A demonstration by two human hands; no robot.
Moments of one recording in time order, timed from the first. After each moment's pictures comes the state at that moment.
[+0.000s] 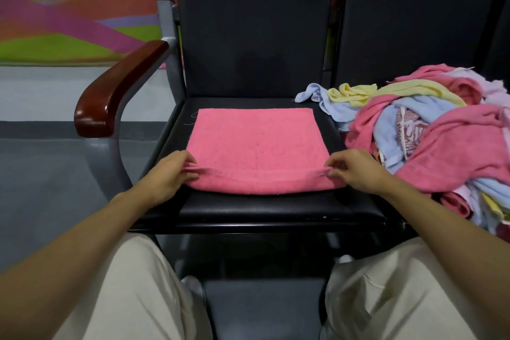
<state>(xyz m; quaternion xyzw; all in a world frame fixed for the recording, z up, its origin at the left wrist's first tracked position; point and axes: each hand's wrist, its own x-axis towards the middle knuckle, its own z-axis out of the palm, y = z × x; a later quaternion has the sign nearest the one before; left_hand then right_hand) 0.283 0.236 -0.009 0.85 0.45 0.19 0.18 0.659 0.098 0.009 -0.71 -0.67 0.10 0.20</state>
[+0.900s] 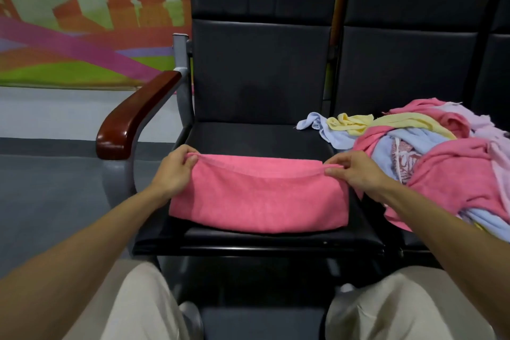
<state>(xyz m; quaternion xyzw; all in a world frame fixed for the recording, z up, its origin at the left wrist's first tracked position) 0.303 0.244 0.035 0.72 0.52 0.36 0.28 0.650 0.115 0.053 -0.72 -0.55 0.21 0.35</state>
